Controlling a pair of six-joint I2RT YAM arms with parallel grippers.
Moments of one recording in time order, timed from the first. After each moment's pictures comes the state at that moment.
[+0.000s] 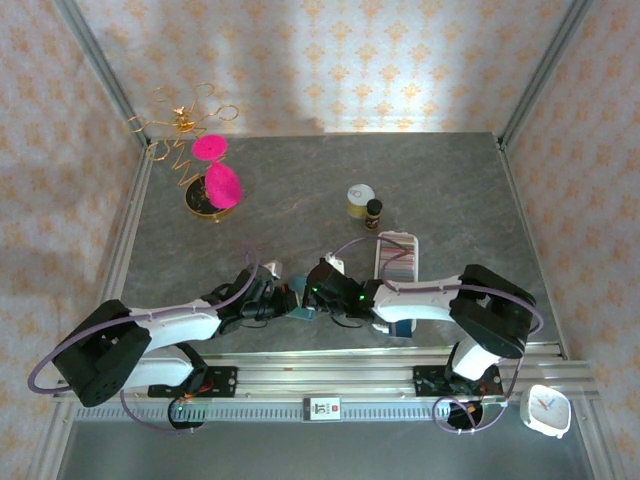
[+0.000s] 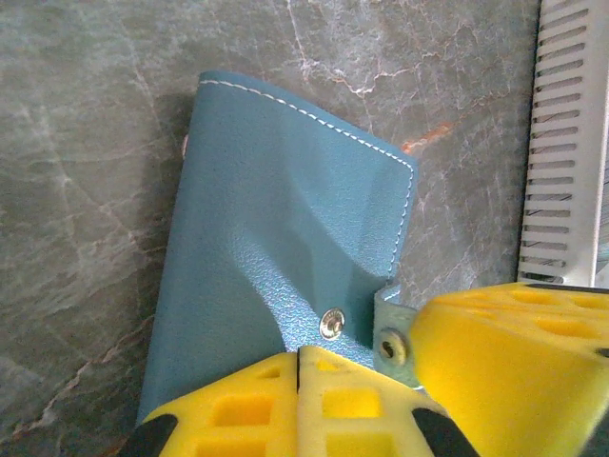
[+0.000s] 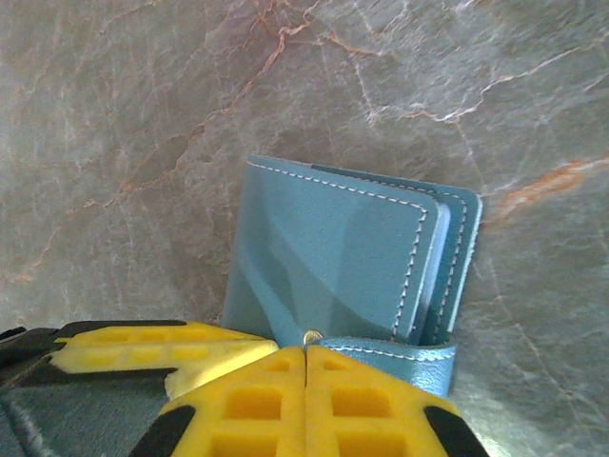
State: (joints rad) left arm -0.67 1.25 0.30 0.18 0.22 -0.97; right arm 1.09 1.62 0.77 0.01 0.11 1.12
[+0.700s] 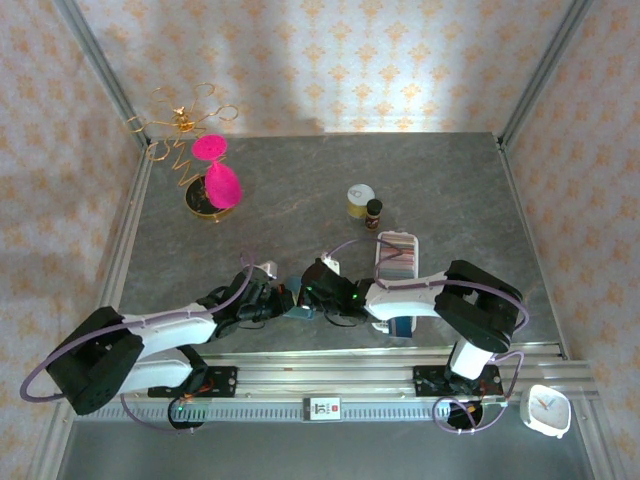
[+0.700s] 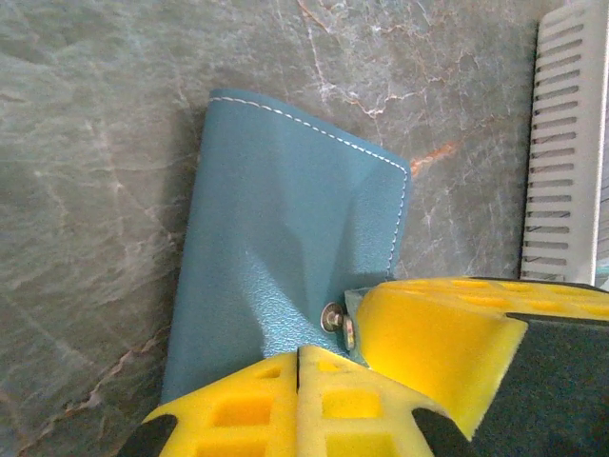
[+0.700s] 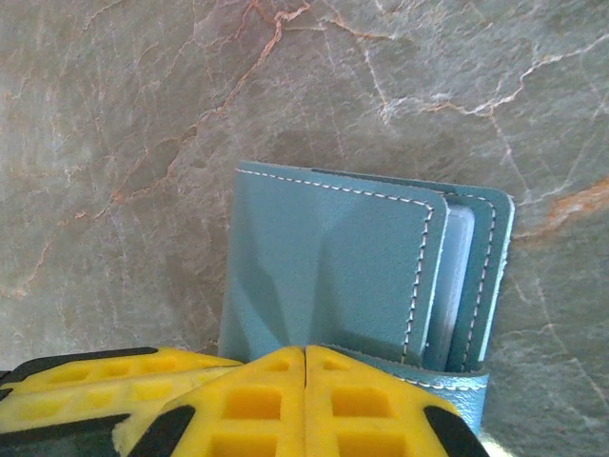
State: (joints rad) left arm -0.67 1.19 0.27 0.17 0.17 -0.98; right arm 1.09 1.68 0.80 0.06 0.09 1.16
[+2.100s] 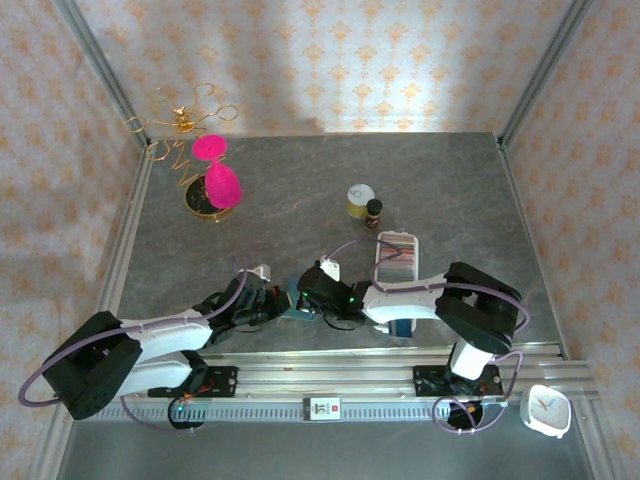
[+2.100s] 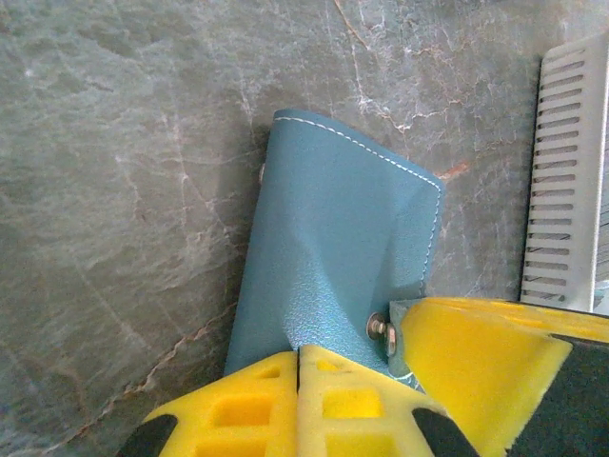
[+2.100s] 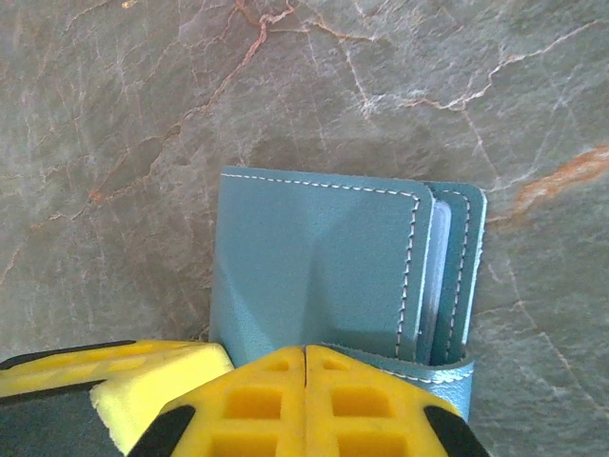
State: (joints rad) left arm -0.67 1.17 0.20 0.24 0.15 -1.04; right arm 1.12 1.68 0.82 -0.01 0.18 1.17
